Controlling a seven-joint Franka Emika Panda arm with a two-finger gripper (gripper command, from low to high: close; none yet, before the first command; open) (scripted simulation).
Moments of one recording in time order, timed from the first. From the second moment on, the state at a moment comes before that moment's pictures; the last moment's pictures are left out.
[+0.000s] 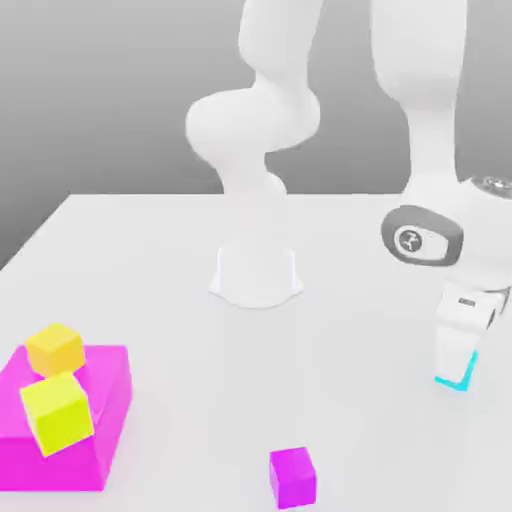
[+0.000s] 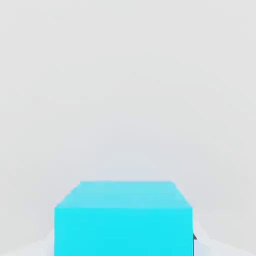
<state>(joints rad) 0.62 0.25 0.20 -2.68 -0.23 2.92 0.81</state>
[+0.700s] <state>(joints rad) 0.06 -0.14 -0.12 -2.62 -0.10 2.52 -0.21</state>
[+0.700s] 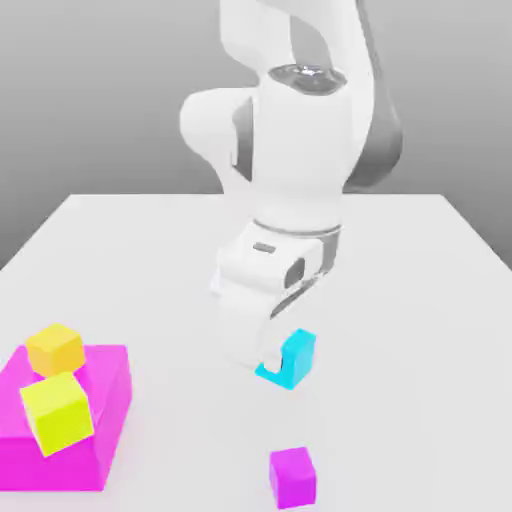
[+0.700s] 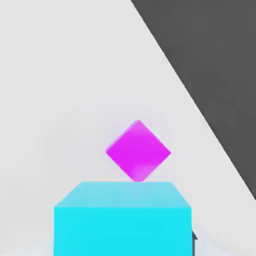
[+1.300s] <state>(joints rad) -0.17 -0.07 -0.48 -2.61 -0.05 2.54 -0.82</state>
